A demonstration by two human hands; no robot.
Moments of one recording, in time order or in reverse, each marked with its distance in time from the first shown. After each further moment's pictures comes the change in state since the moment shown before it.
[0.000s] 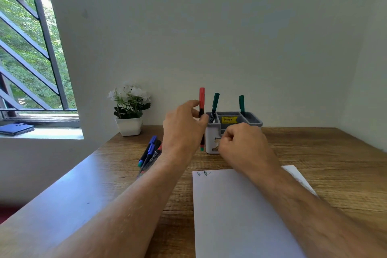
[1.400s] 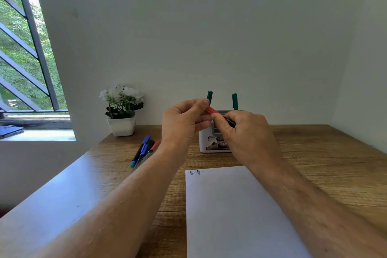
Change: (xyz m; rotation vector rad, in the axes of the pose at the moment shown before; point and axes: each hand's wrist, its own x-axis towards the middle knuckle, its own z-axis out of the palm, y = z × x) left_hand -0.001 0.003 0.004 -1.056 -0.191 -0.320; right_hand 0.007 0.010 -0.014 0.080 0.191 -0.125
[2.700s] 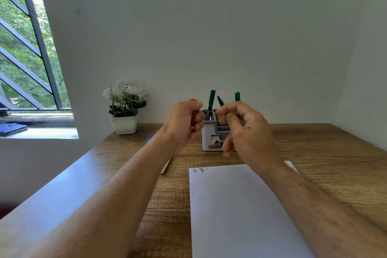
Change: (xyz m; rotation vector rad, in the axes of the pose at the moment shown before) left_hand 0.004 0.020 -0.006 0.207 -0.220 -0.225; right_hand -0.009 -0.007 0.002 0.630 -0.056 0.181
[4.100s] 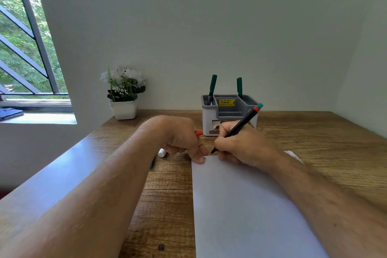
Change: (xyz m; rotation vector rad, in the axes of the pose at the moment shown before) left_hand 0.002 -0.010 -0.021 1.076 -0.371 -0.583; right_hand -0.013 0.012 -0.002 -0.254 -0.461 0.268
